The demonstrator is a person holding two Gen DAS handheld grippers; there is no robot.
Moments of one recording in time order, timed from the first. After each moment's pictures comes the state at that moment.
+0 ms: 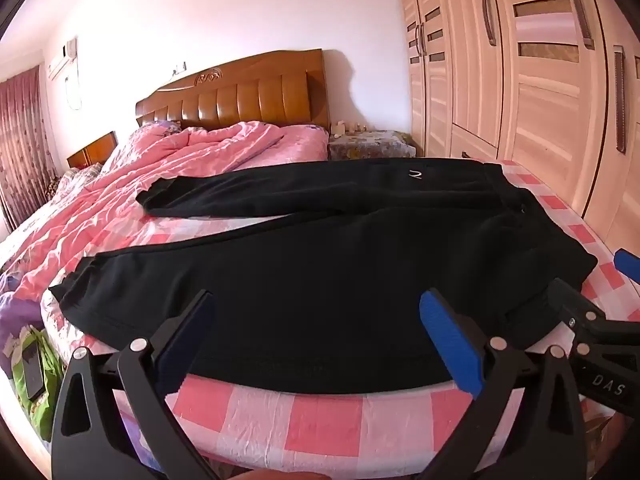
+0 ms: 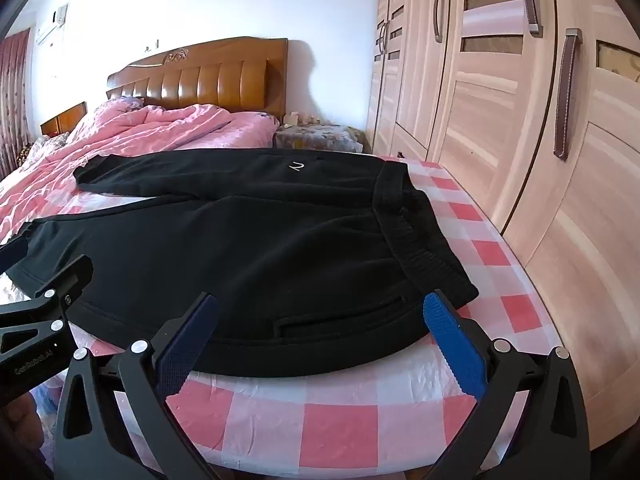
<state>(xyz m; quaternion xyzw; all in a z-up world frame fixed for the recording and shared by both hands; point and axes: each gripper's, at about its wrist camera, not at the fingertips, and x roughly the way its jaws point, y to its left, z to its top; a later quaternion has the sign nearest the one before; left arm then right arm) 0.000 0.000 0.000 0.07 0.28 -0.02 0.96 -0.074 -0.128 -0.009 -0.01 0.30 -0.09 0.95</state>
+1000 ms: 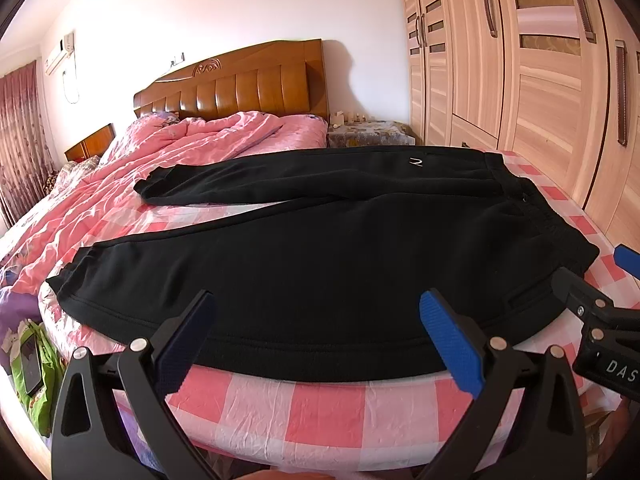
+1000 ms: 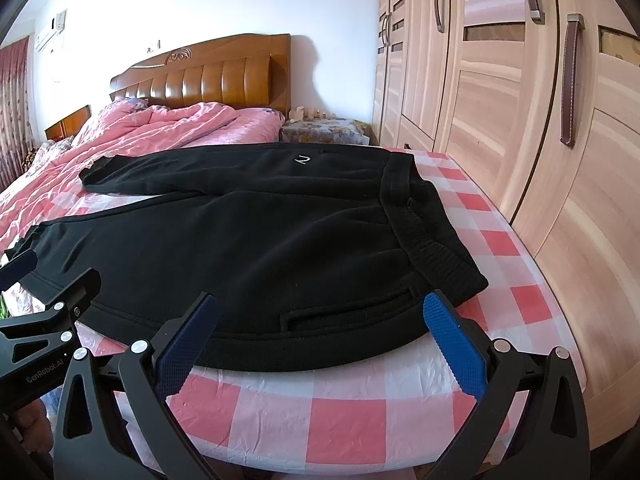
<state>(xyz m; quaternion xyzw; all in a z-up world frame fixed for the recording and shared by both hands) -0.002 0.009 -0.011 0.07 0.30 -0.03 0.95 -0.077 -0.136 -0.012 0.02 0.31 -0.07 0.95</state>
